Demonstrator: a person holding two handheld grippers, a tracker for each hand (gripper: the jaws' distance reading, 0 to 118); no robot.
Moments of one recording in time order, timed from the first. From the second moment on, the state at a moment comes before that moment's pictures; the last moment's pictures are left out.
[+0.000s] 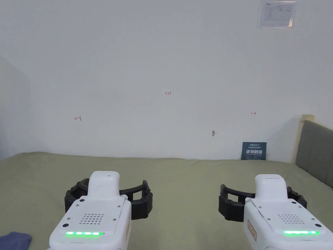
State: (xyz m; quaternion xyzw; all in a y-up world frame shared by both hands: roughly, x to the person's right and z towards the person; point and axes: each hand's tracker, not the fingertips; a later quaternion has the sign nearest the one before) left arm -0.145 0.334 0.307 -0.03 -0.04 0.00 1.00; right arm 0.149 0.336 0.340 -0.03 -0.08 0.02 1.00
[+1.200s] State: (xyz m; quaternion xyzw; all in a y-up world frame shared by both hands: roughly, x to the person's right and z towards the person) left arm -0.148 0.335 0.311 -0.04 -0.03 0.00 1.00; right arm 0.149 0.329 0.340 -0.05 -0.08 0.01 1.00
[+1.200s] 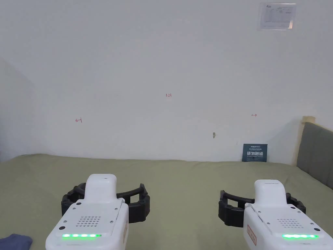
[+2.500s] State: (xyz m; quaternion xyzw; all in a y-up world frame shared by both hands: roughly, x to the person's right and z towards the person) left arm -0.393 0.354 0.404 -0.08 0.24 0.00 0.97; right arm -0.086 0.314 0.281 -0.09 0.19 -0.01 0.98
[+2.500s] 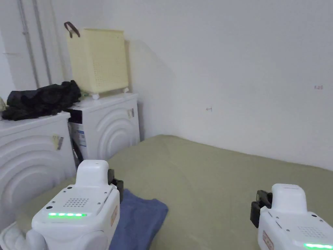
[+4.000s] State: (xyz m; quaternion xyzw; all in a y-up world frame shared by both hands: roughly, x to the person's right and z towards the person) left arm -0.536 0.082 0.123 -0.50 0.14 0.05 0.86; right arm -0.095 0.180 0.284 -0.24 0.19 0.05 0.95
